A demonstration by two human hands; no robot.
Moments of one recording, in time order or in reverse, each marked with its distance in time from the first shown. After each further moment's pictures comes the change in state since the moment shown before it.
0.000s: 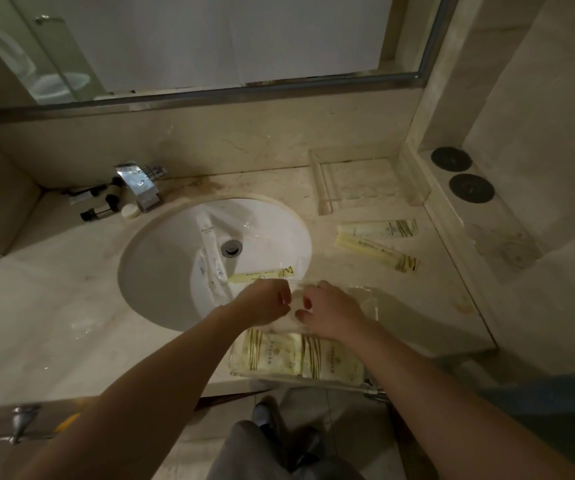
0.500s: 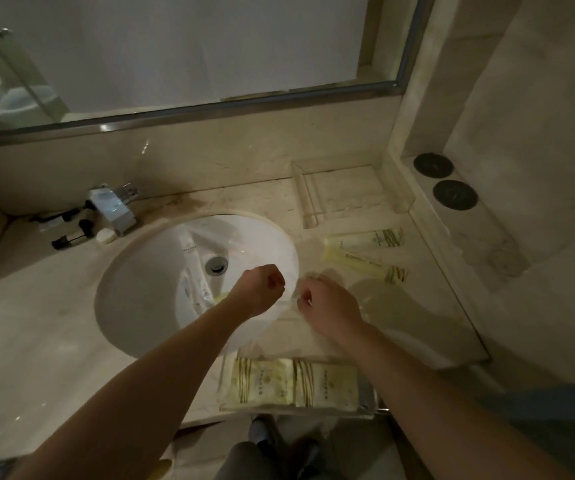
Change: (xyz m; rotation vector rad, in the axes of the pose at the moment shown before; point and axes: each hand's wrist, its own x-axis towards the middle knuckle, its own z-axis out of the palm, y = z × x) left_hand 0.042 0.007 -0.033 -0.226 0.173 -0.053; right_hand 0.024 0.008 -0.023 0.137 0.241 0.071
